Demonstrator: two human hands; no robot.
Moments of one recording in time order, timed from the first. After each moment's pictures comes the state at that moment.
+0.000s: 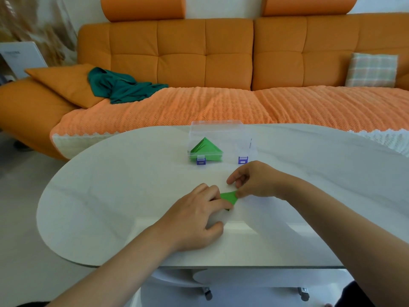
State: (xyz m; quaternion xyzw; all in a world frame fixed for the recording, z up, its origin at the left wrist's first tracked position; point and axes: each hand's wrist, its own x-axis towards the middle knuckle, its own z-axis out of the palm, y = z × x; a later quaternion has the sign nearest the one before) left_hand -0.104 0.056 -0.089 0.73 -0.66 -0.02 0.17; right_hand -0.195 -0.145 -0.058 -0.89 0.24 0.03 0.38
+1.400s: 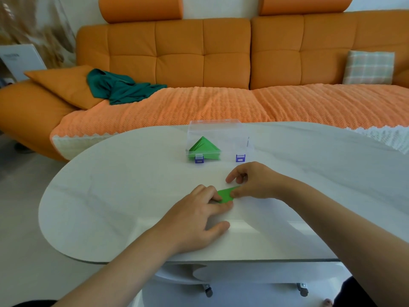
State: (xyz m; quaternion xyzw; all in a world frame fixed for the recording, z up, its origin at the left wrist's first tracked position) left_hand -0.111 0.061 -0.095 0.74 -0.65 -0.02 0.17; right_hand -0.202 -0.144 -0.066 -0.91 0.24 0.00 0.34
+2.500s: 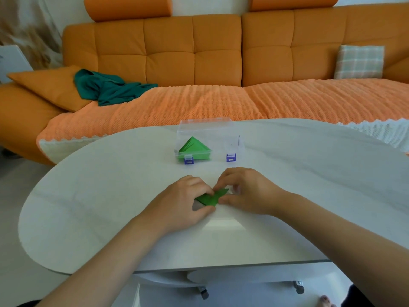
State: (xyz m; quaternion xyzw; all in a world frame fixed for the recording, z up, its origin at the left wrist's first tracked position) left_hand -0.081 0.035 -0.093 0.72 -0.65 0.01 0.24; right_hand -0.219 -0.139 -0.085 -0.96 0.07 -0.12 0.25
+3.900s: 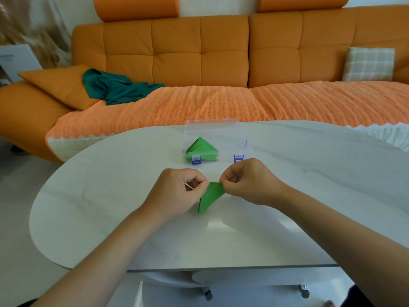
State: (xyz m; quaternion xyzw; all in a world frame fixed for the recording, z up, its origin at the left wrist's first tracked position) left_hand -0.079 0.046 -0.067 0.76 -0.49 -0.03 0.43; right_hand -0.207 -0.118 -0.056 -0.89 0.20 -0.14 0.40
